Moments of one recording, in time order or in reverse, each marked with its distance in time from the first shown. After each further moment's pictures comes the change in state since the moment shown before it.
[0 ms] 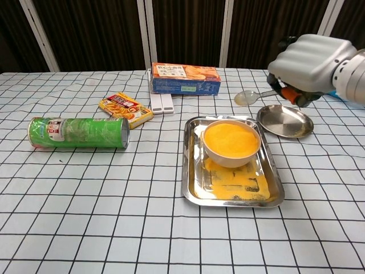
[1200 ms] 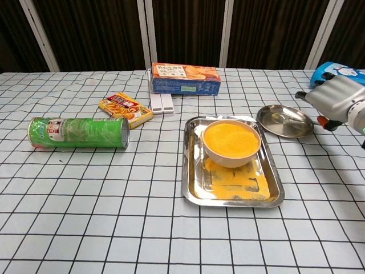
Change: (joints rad) left arm -0.006 -0.003 -0.007 -0.010 -0.024 -0.022 0.003; right arm -0.096 -0.307 0.004 0.761 -0.051 -0.165 0.341
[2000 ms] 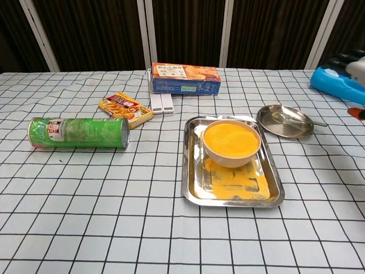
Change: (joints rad) left arm 0.023 0.009 0.004 0.005 0.025 0.053 -0.039; right arm -0.175 0.317 -0.009 -0.541 -0.127 0.237 0.130
